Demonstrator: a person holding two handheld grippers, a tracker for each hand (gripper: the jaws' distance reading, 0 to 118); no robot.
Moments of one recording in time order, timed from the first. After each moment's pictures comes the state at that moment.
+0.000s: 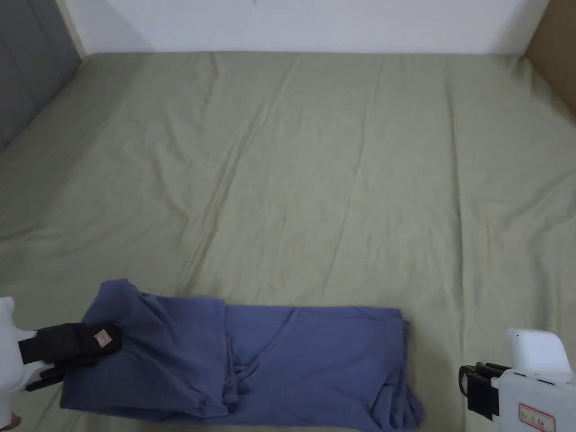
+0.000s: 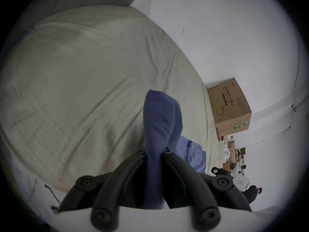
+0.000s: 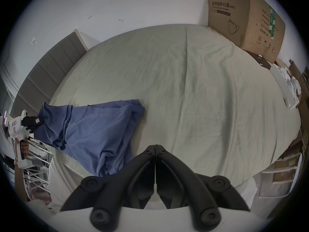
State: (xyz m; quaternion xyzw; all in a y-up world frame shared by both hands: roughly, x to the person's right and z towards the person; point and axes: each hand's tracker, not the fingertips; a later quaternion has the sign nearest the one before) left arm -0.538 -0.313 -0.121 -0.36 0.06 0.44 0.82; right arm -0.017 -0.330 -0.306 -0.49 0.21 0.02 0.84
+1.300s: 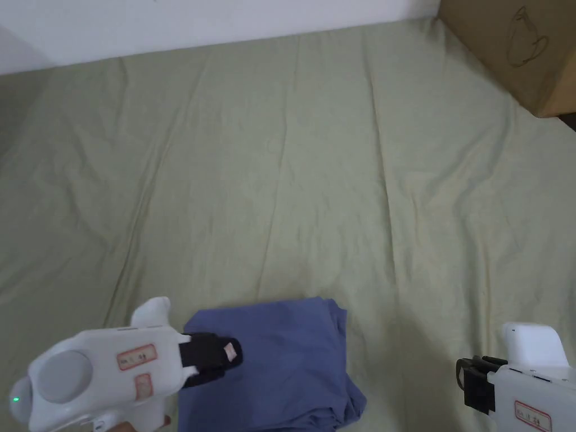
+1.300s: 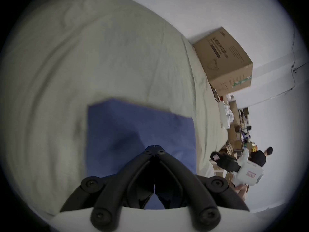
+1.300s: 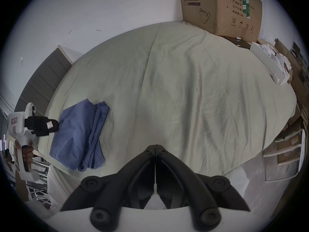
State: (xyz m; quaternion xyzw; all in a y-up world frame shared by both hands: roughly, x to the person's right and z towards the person) left arm -0.362 -0.358 -0.266 -0.48 -0.08 0.36 0.80; right arm 0.054 -0.342 -0.303 -0.50 0.15 -0.03 0.85
